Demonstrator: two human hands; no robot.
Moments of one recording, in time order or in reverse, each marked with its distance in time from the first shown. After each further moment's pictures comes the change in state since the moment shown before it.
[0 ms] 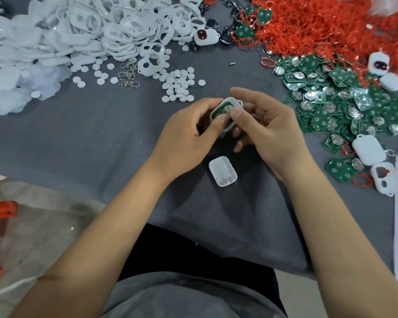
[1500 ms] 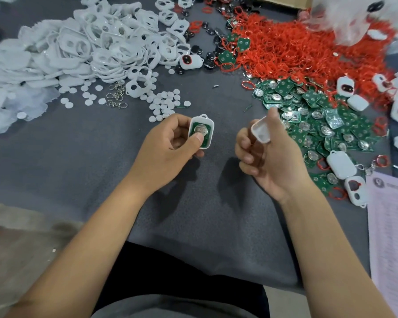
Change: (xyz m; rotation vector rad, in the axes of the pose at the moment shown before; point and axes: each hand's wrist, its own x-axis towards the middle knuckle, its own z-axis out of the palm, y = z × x) left_hand 0.000 0.000 -0.010 -0.351 -0.010 -0.195; right_hand -0.006 -0.011 -0.021 0.518 0.012 0.341
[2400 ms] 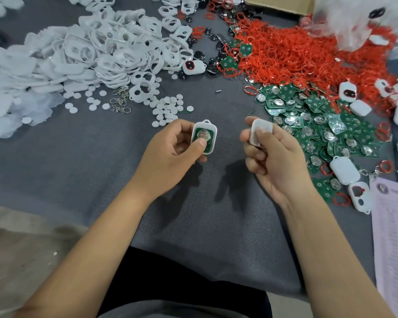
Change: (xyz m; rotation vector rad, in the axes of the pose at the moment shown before) left_hand 0.000 -0.001 0.000 -0.028 -0.007 -0.002; right_hand 0.008 0.006 -0.002 -0.046 0.090 -0.176
